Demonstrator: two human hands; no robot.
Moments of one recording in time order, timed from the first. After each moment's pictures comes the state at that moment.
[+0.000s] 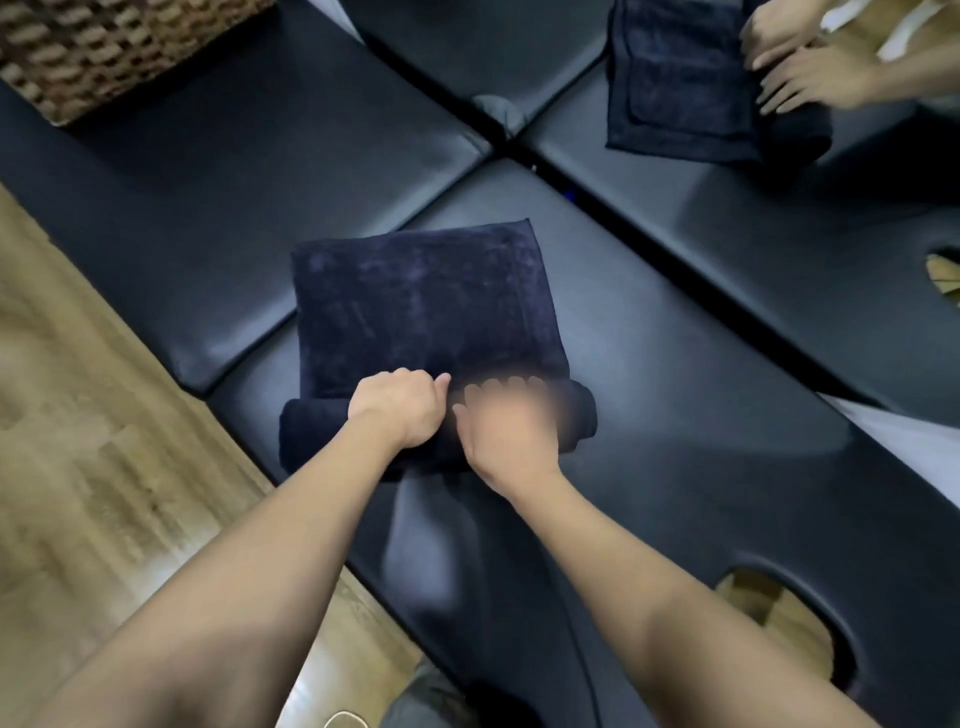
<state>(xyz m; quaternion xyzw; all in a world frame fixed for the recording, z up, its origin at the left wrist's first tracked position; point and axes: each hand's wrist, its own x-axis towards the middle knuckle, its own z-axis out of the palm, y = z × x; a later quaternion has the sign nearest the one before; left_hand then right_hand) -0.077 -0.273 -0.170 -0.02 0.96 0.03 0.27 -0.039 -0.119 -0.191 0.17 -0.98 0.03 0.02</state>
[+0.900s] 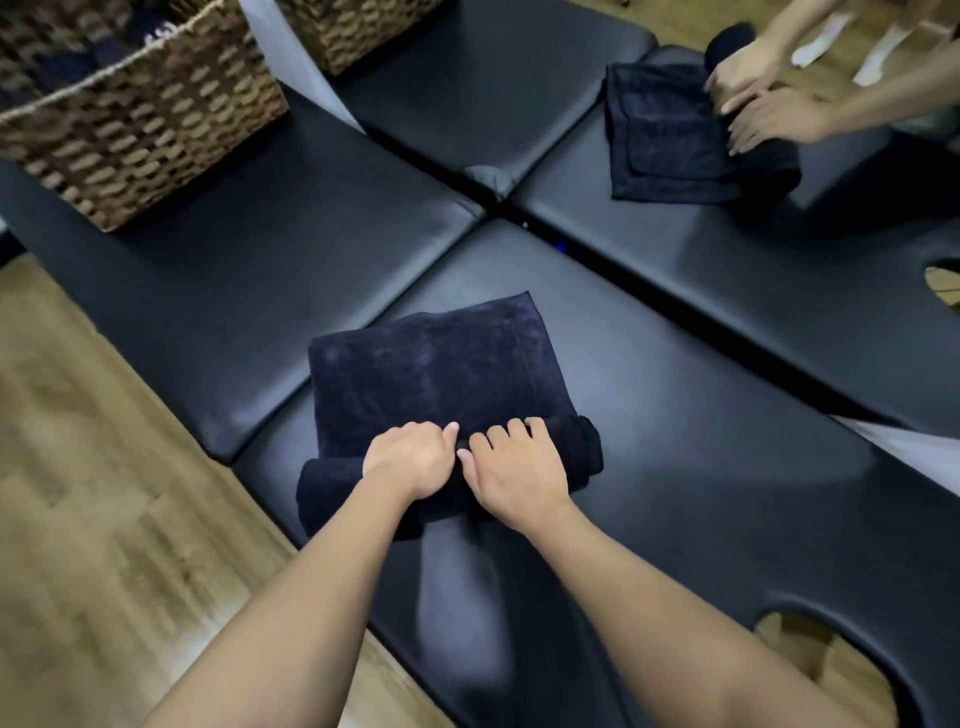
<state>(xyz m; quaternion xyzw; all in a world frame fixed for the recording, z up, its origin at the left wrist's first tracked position) -0.075 -0.269 -0.166 -0.03 0.96 0.06 0.27 -0.049 -0.115 -0.192 0.21 -0.98 0.03 0.05</state>
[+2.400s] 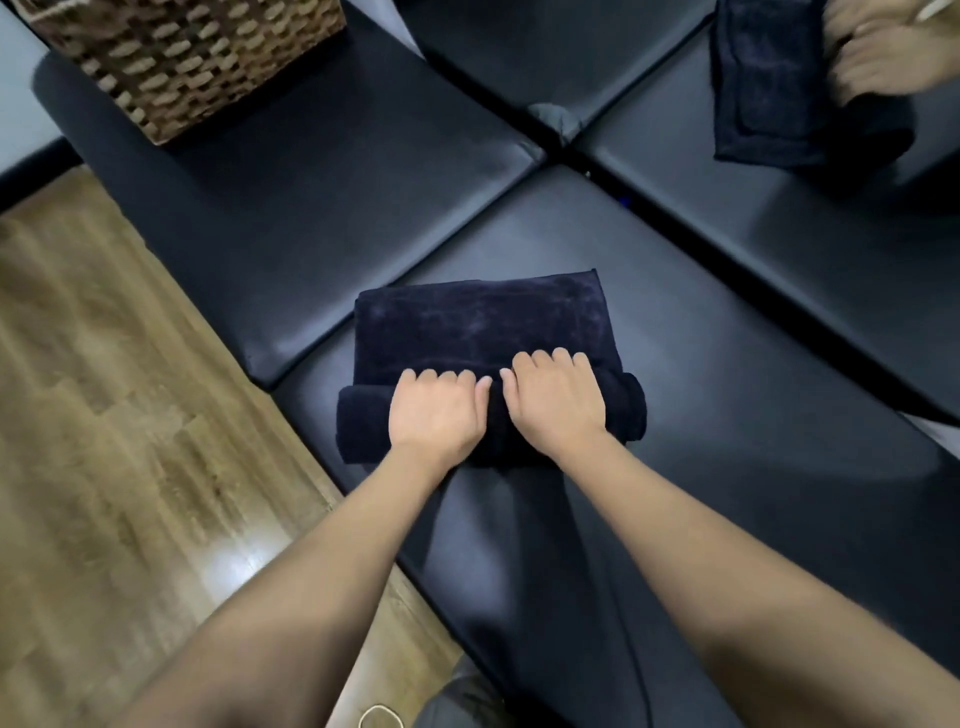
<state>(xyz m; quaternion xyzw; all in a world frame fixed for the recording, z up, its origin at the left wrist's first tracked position) -0.046 -0.278 -0.160 0.01 0.99 -0.06 0.09 -0.082 -0.128 -0.168 0.19 -0.98 0.02 -0.07</state>
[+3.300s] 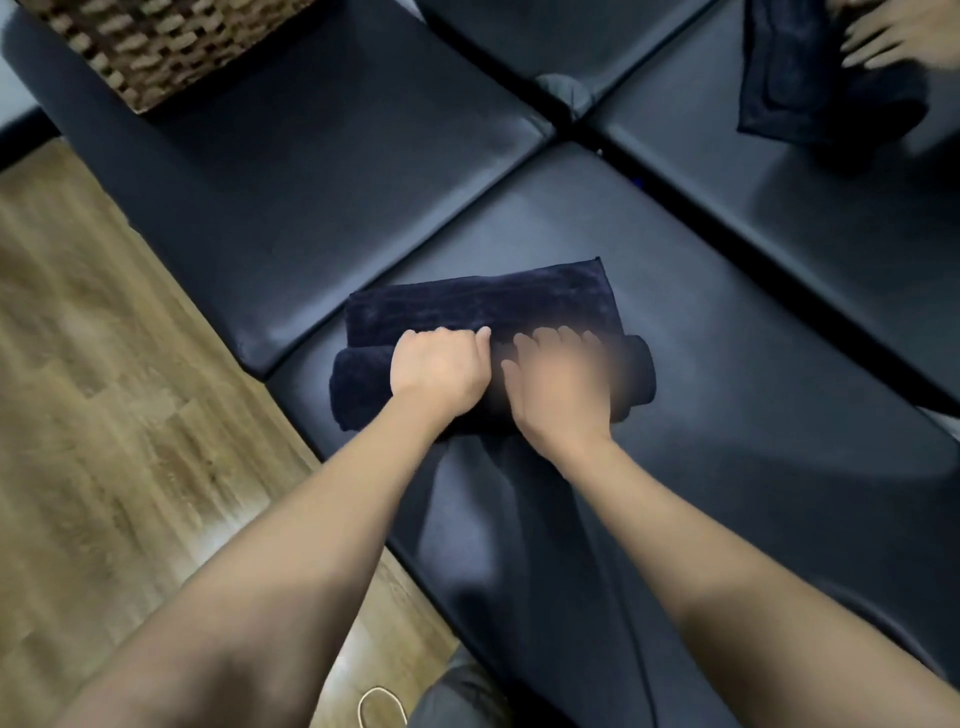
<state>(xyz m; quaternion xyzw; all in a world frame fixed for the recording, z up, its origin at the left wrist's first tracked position) -0.095 -0.285 -0.157 -0.01 0.99 -0.01 0.15 -0.073 -0.130 -0.189 0.16 -0.99 0.05 0.04</state>
